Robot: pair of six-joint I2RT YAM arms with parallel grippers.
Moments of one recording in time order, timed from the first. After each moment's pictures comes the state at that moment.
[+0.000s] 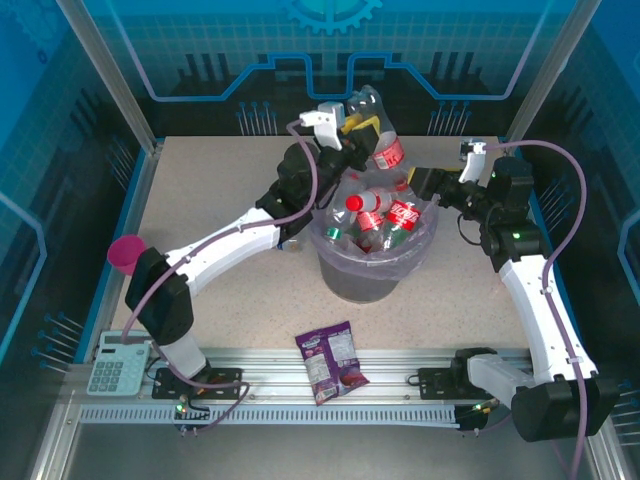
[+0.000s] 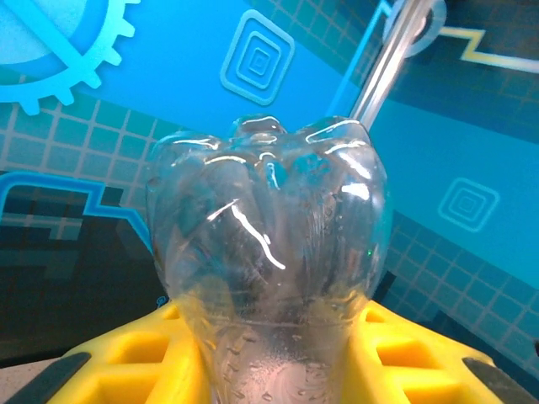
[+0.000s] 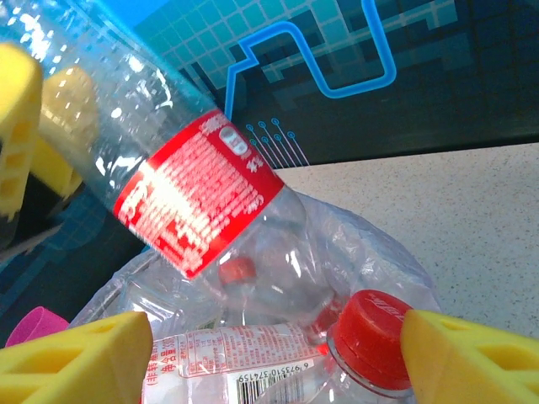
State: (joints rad) left arm -0.72 1.70 1.43 0.49 -0.14 -0.41; right arm 0.05 1.07 1.09 -0.30 -0.53 0.40
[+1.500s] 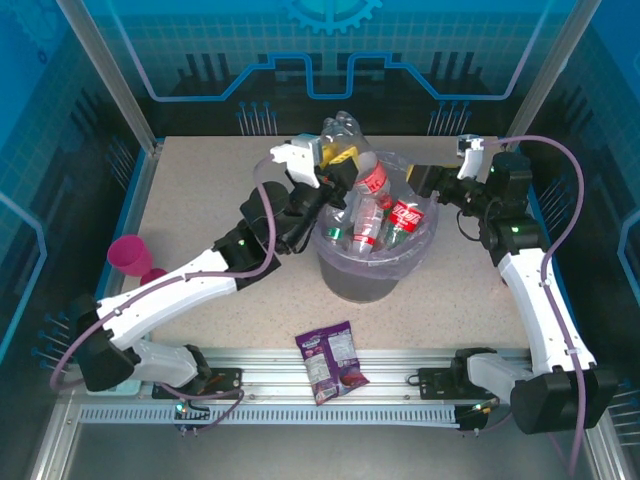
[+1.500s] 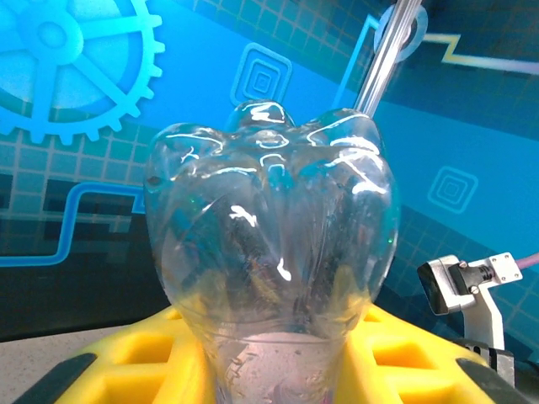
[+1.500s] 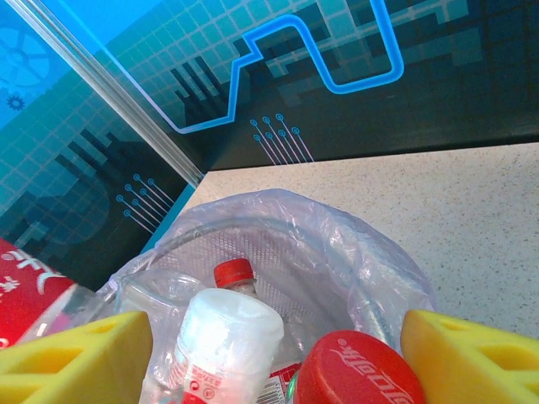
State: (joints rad) left arm -0.90 1.36 1.27 0.29 -0.38 -0.29; right arm 0.05 1.10 1.12 -0.31 -0.55 0.38
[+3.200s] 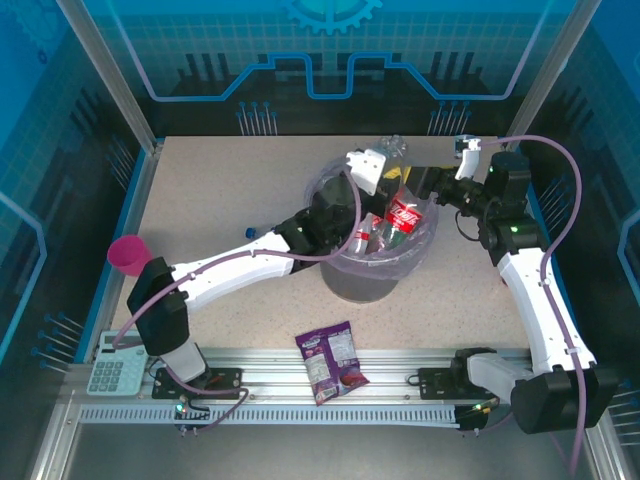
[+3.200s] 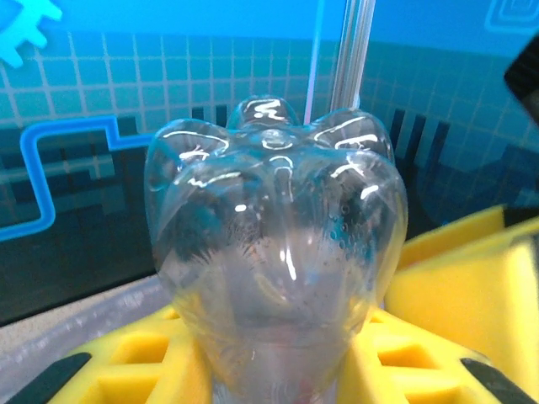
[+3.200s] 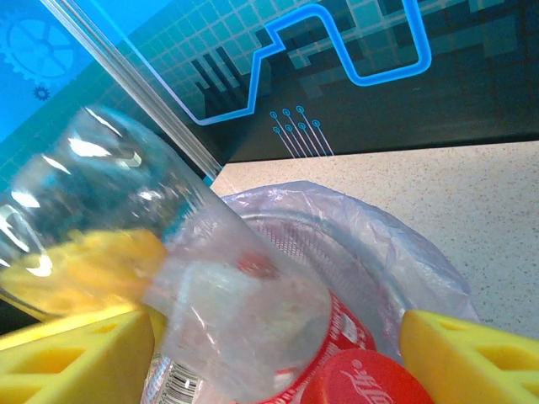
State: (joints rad) left arm -0.93 1.68 1.40 0.24 -0.38 -0.11; right arm 0.05 1.11 1.12 -0.30 -0.60 0.39
